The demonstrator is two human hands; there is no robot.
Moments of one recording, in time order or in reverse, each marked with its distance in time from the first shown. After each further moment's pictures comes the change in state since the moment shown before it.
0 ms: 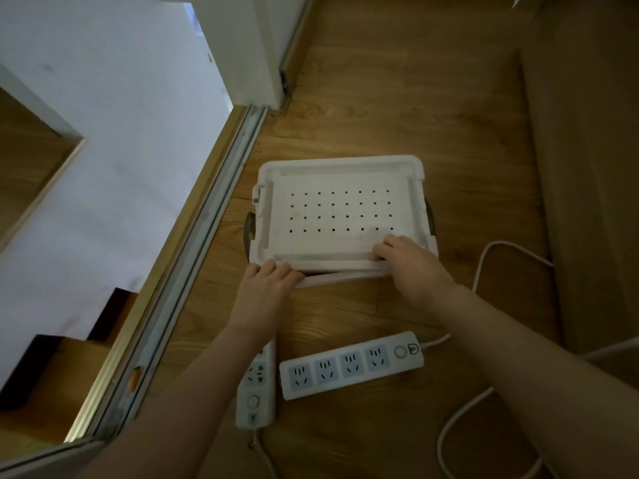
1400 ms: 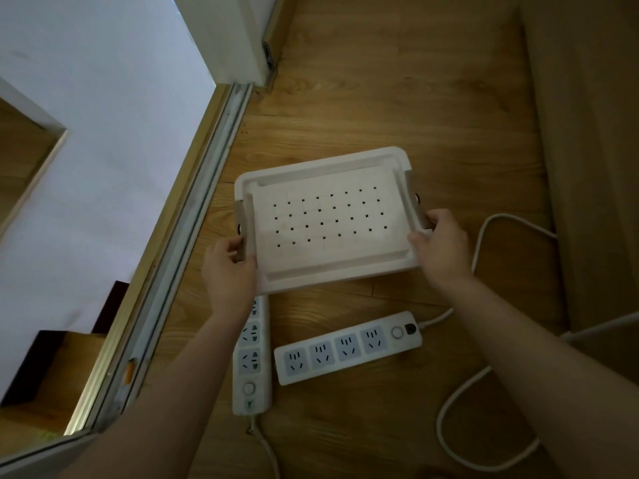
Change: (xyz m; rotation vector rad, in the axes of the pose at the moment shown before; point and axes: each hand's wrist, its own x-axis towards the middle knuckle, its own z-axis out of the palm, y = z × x) left_hand 0.009 -0.007 0.007 -0.715 0.235 -0.940; right_hand -0.008 0.030 0.026 0.674 0.434 0.608
